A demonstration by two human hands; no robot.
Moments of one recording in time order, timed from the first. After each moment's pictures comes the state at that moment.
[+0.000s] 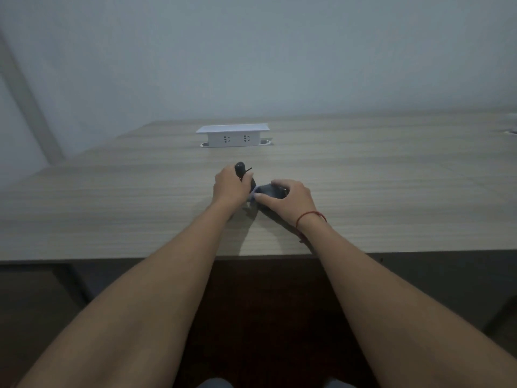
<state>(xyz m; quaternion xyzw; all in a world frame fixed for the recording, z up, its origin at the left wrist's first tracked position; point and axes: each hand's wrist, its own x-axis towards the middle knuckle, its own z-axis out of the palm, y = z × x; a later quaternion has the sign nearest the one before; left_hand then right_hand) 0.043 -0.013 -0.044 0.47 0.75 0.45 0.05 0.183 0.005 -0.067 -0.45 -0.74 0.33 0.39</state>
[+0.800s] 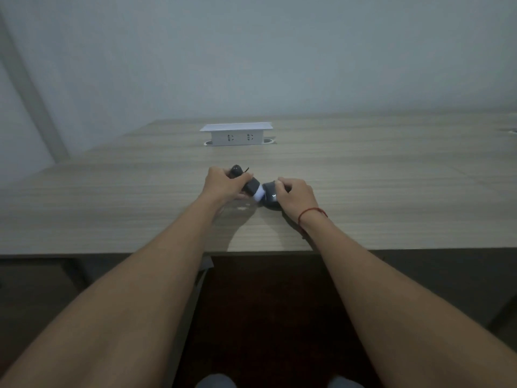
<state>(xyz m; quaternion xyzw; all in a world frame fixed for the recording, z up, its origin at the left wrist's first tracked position) 0.032 -0.040 -0.033 0.41 0.66 0.57 0.27 0.179 0.009 -0.066 -0.45 -0.74 0.29 0.40</state>
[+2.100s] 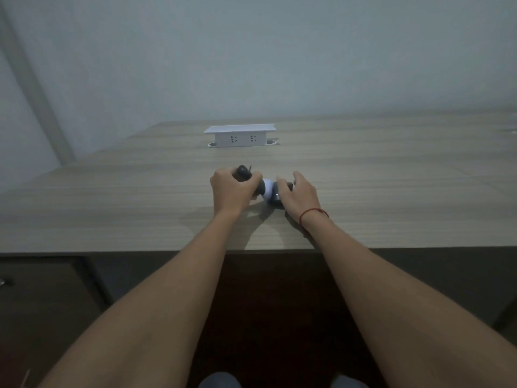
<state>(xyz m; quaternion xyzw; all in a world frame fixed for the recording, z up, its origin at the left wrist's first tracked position) 0.057 -0.056 -0.043 0.46 0.66 0.59 0.02 0.174 0.004 -0.063 -0.50 -0.71 0.29 0.40</state>
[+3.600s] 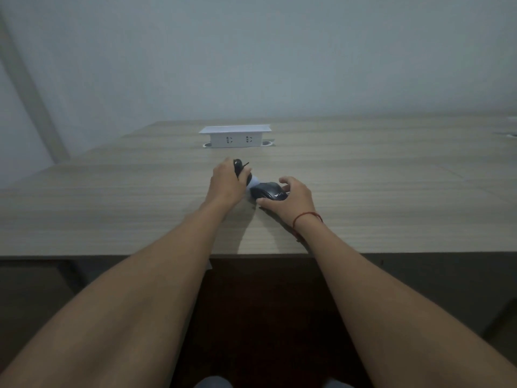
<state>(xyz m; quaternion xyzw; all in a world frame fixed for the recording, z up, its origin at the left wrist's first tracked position) 0.040 -0.026 -0.034 0.51 0.72 0.47 0.02 0.180 0.001 -0.067 -0.49 -0.72 0.31 0.38</state>
